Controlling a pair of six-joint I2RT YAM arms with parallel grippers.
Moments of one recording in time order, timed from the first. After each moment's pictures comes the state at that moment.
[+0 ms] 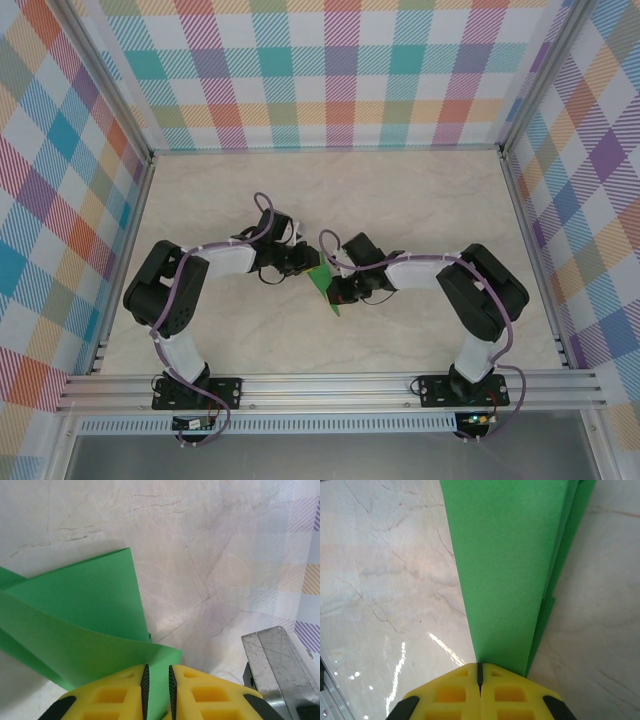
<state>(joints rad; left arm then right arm) -0.48 1.78 0.93 -0.08 0.56 -0.73 0.72 1.76 0.85 -0.19 -0.49 0.45</state>
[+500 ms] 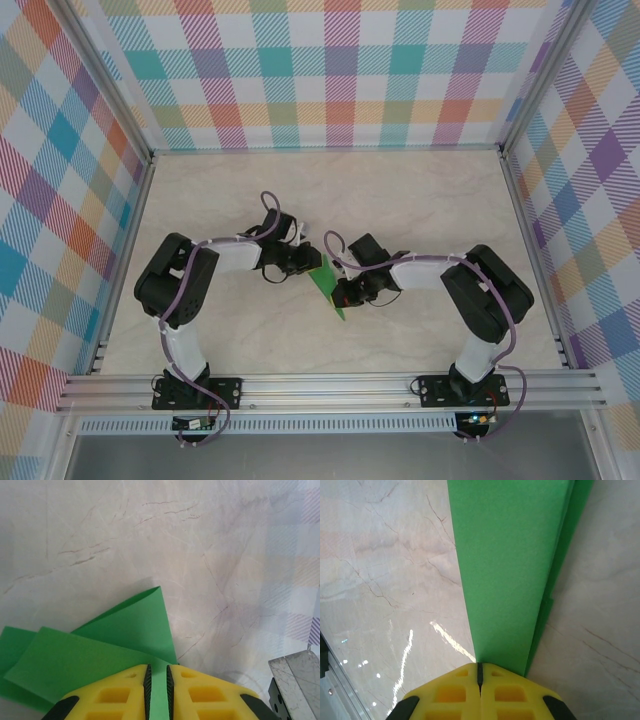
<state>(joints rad) -0.48 1.86 0.98 -0.08 0.56 -0.67 0.70 1.74 0.82 -0.23 -0.55 0.42</state>
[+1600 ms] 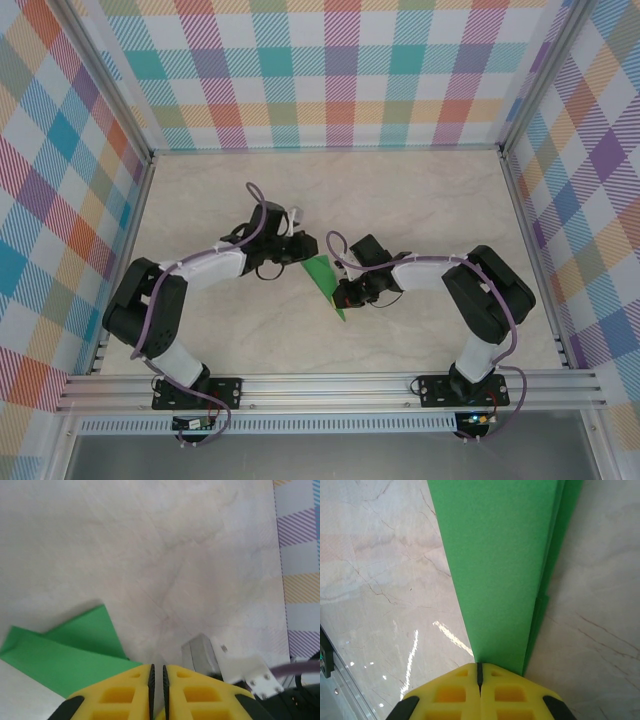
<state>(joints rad) -0.52 1.61 0.89 -0.04 0.45 -0.69 0.69 1.73 0.81 -0.23 -0.55 0.45</state>
